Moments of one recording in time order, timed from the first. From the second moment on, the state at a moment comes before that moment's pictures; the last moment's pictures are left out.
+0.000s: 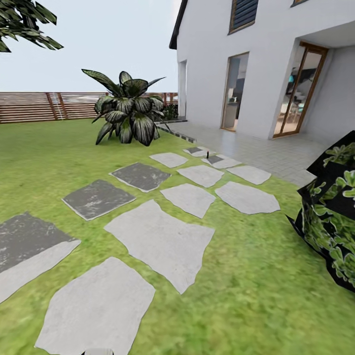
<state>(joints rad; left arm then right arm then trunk) -0.21 0.07 -0.01 -0.36 -0.01 -0.33 -0.01 -0.07 -0.07 -0.01 -0.55 0.00 -0.31 0.00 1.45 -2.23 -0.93</state>
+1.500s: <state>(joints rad) -0.21 0.07 -0.01 -0.36 -0.01 -0.32 -0.01 -0.07 -0.07 -0.01 -0.55 0.00 -0.31 0.00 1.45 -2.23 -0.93</state>
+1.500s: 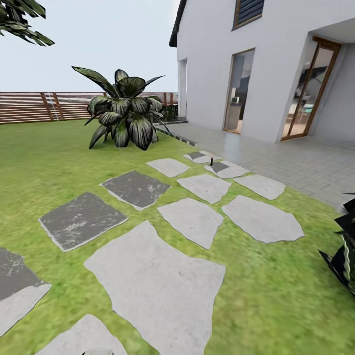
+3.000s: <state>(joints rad) -0.21 0.07 -0.01 -0.36 -0.01 -0.33 -0.01 -0.07 -0.07 -0.01 -0.55 0.00 -0.31 0.00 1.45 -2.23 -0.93</state>
